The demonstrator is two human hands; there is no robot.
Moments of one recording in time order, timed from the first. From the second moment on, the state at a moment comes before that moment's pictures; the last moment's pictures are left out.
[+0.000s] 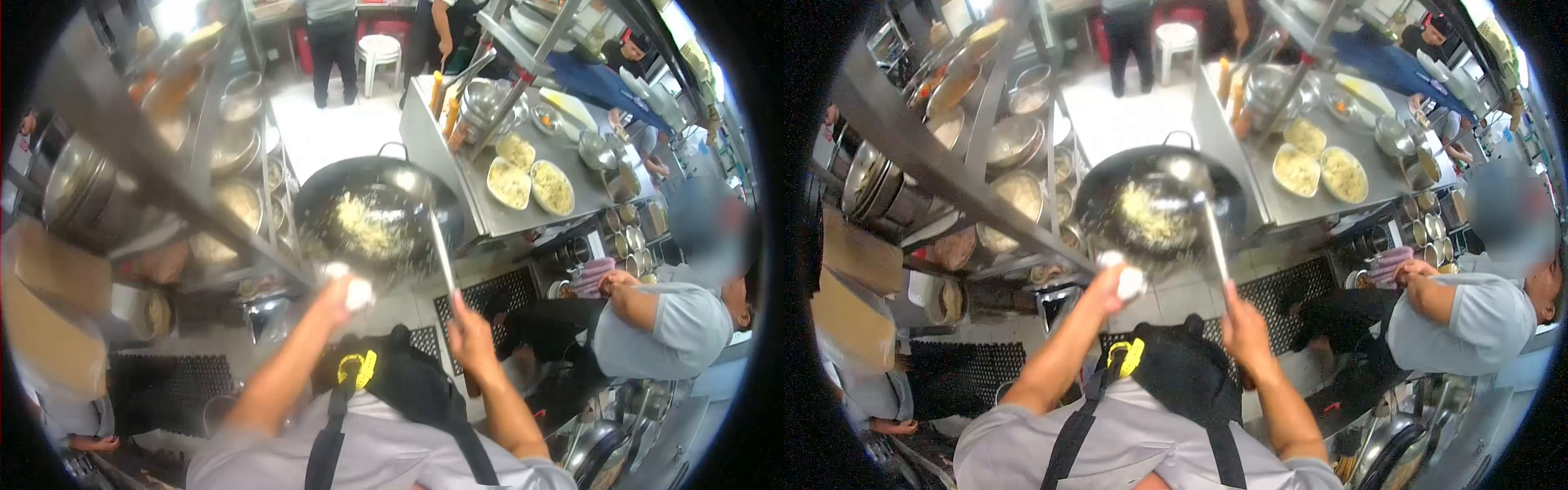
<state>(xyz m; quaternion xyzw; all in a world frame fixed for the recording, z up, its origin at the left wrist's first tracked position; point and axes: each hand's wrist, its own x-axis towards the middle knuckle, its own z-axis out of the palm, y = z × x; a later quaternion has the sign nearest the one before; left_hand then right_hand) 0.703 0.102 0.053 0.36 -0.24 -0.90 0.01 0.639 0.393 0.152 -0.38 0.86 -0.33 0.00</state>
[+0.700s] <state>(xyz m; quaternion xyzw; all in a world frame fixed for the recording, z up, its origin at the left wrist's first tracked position) 0.798 0.162 -0.009 0.33 -0.65 -0.68 0.03 0.620 0.325 0.188 -0.26 0.85 -0.43 0.19</state>
